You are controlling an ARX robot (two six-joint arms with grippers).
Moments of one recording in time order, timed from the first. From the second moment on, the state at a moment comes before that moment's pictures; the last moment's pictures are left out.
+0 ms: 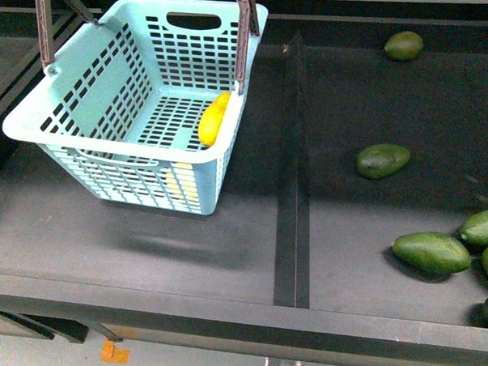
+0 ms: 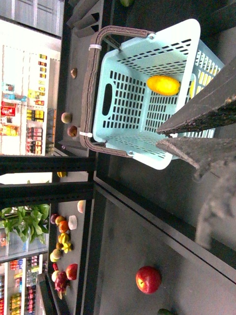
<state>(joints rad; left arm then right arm) 0.00 0.01 0.02 0.01 0.00 -0.01 0.00 0.00 0.02 0.00 0.00 0.00</state>
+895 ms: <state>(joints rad) 0.00 0.01 0.02 0.00 0.00 -0.01 0.00 0.00 0.02 0.00 0.00 0.00</state>
